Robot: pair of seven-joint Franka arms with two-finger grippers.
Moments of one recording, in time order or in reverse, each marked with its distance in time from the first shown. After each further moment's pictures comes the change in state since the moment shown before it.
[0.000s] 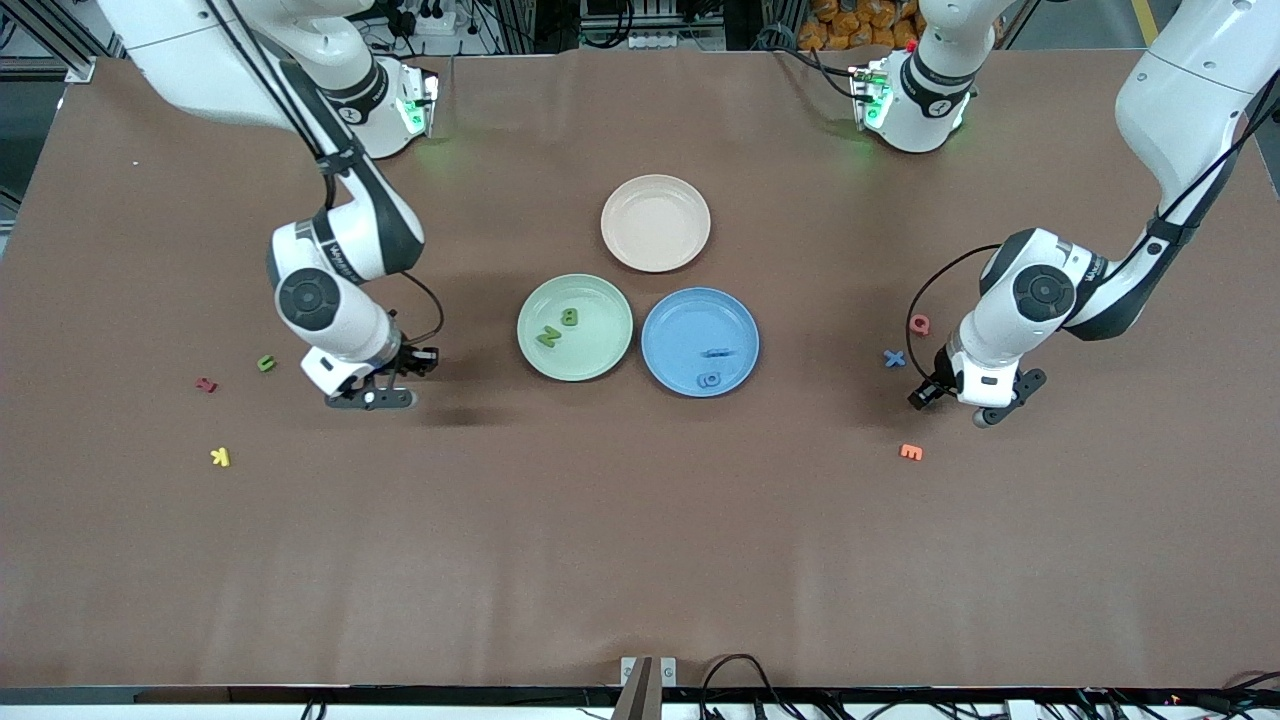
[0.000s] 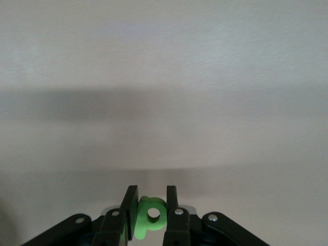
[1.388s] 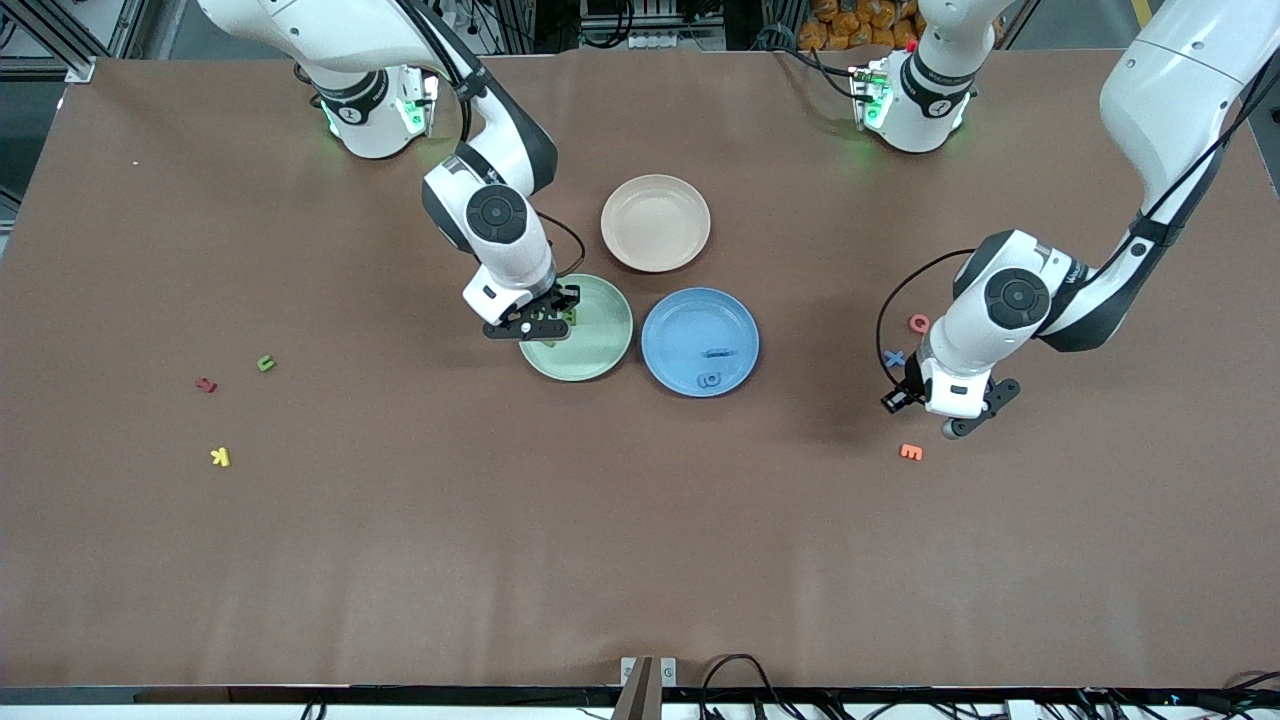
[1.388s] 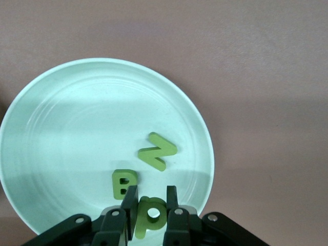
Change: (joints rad) left arm -0.031 0.009 -0.135 0.110 -0.078 -0.150 -0.010; right arm 0.387 0.006 0.014 0.043 0.085 -0.006 0.329
